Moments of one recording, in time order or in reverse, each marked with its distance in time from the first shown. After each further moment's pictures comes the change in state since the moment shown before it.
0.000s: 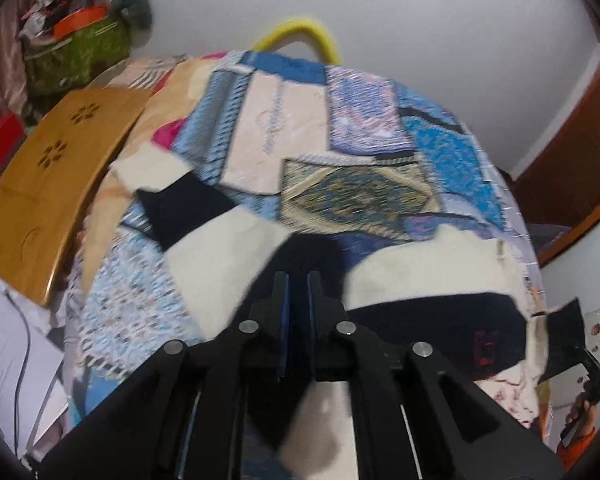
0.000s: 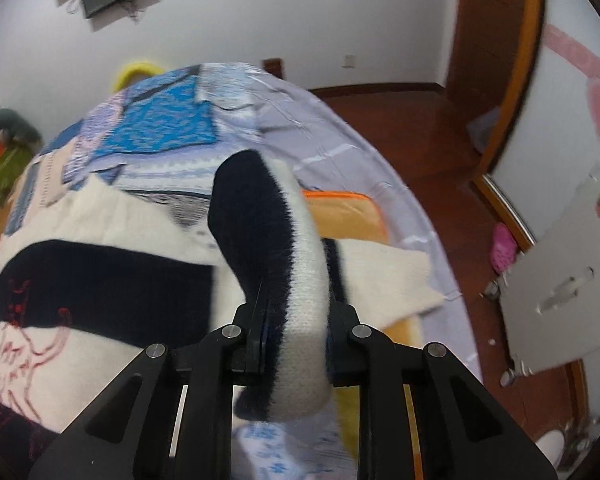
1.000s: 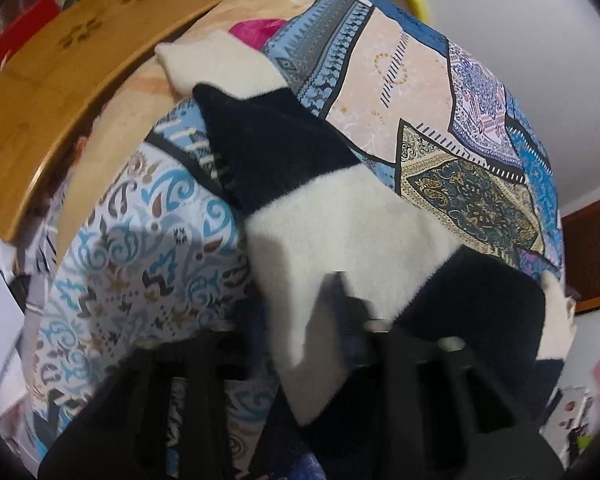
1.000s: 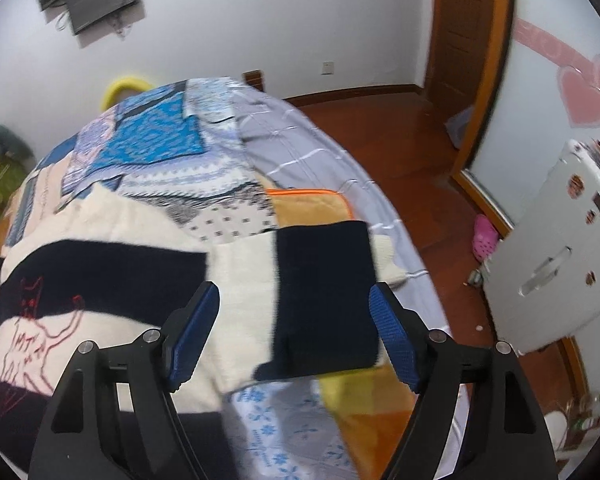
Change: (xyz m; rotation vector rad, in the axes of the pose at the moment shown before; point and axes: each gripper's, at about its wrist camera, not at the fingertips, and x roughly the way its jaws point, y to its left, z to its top) left arm 0.109 0.094 0.004 -0.262 0.162 0.049; right arm -0.046 -0.001 -0.014 0.024 -0.036 -0.012
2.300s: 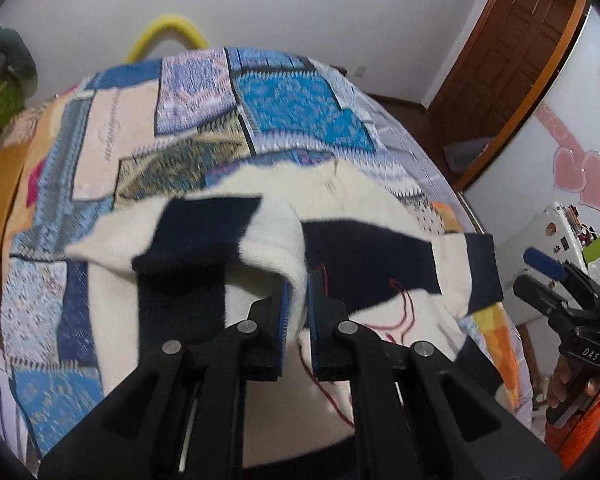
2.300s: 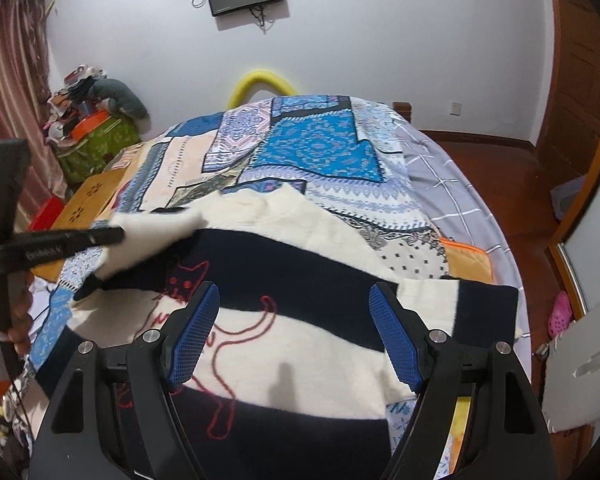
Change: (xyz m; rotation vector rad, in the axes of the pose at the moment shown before) left arm -0.129 -0.241 -0.152 0.610 -0.046 -0.254; right arm -0.045 0.129 0.001 -0.250 -0.062 0.316
